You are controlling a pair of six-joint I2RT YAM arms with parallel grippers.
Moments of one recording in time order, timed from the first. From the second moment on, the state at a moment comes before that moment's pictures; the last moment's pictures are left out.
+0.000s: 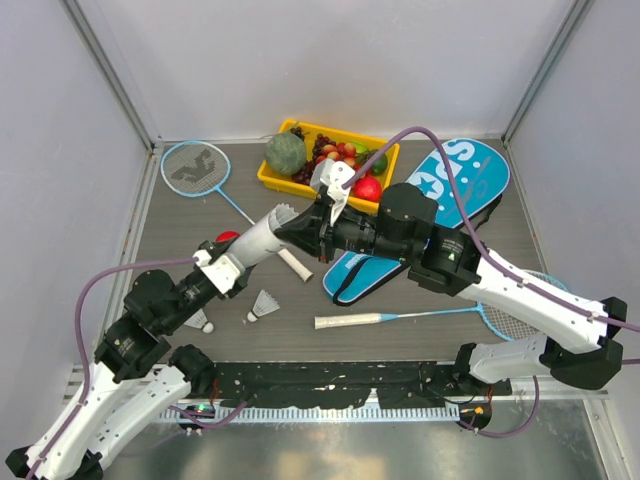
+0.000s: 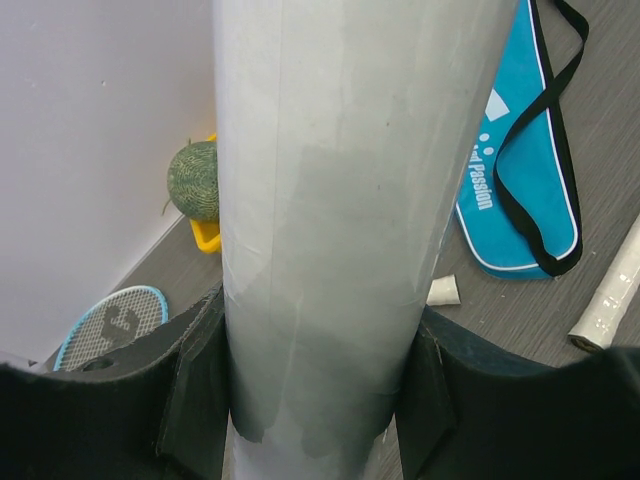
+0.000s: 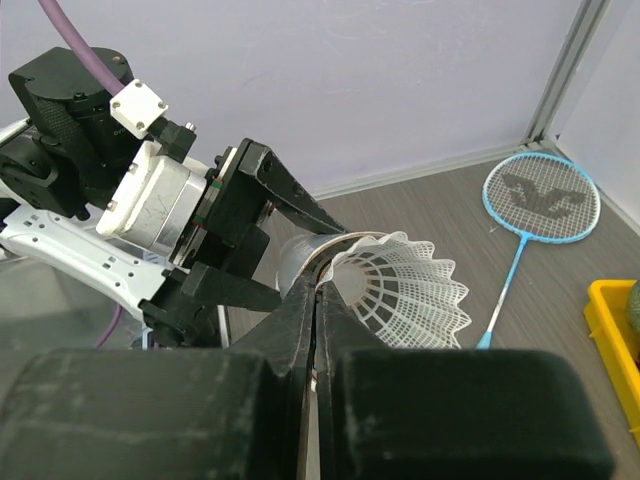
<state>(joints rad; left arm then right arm) -0.66 0.41 0.74 -0.40 0.08 0.45 1.11 1.25 1.46 -0.19 -0.19 0.03</state>
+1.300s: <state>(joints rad) -0.66 0.39 0.68 -0.33 0.06 0.47 1.12 1.15 1.46 -0.21 -0.01 0.14</state>
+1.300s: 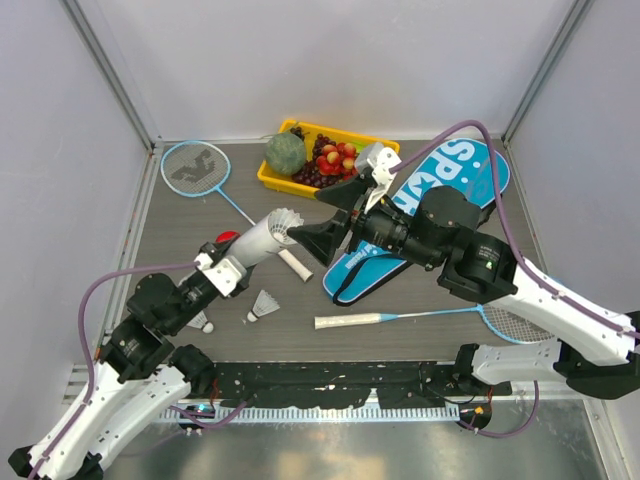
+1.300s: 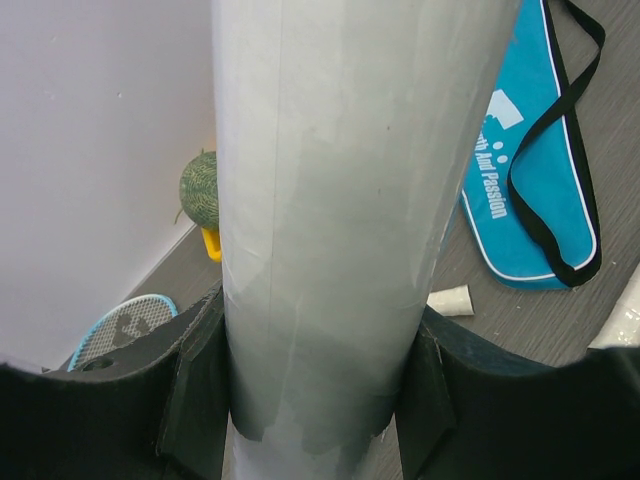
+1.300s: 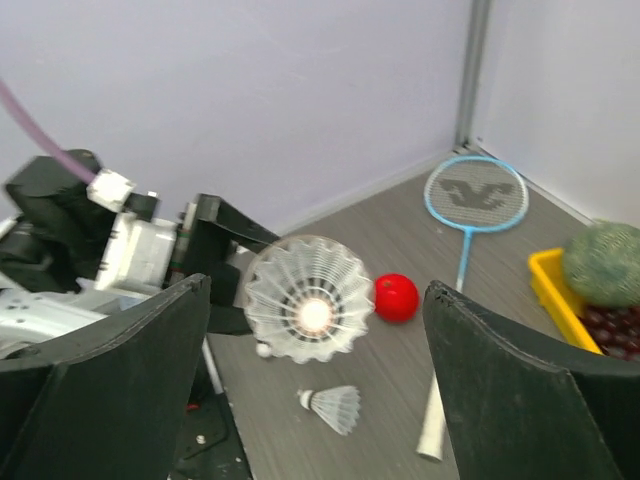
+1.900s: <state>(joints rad) -0.66 0.36 0.65 -0.30 0.09 0.47 1.08 1.33 1.56 -0.38 -0.02 0.11</state>
